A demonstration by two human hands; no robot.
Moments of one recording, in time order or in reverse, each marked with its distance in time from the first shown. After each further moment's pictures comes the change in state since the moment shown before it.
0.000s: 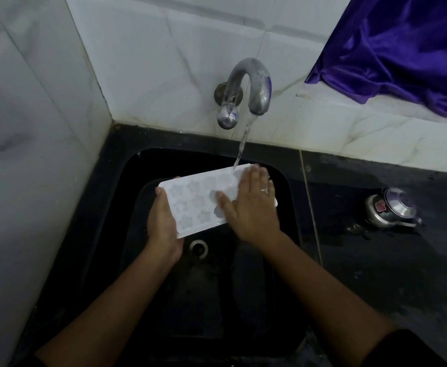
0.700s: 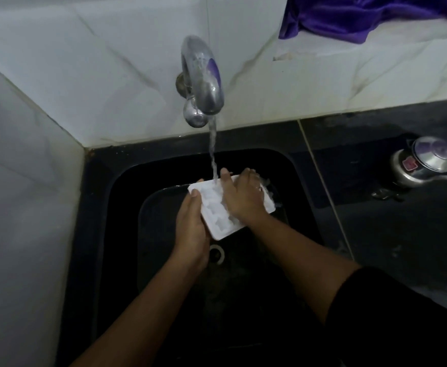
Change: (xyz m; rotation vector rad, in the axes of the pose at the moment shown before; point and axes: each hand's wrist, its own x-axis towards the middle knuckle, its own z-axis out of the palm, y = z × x) left_hand 0.032 -0.027 0.047 0.309 -0.110 -0.040; right_hand 0.080 0.013 0.057 0.645 -0.116 0.531
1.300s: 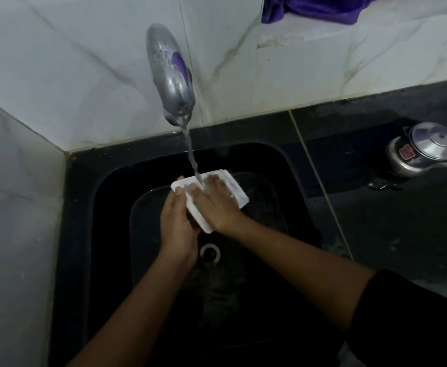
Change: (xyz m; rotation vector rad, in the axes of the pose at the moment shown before) left_hand 0.021 -0.004 -0.001 -0.043 -0.016 0.074; right_hand -0.010 -0.001 0.024 0.048 -0.228 -0.179
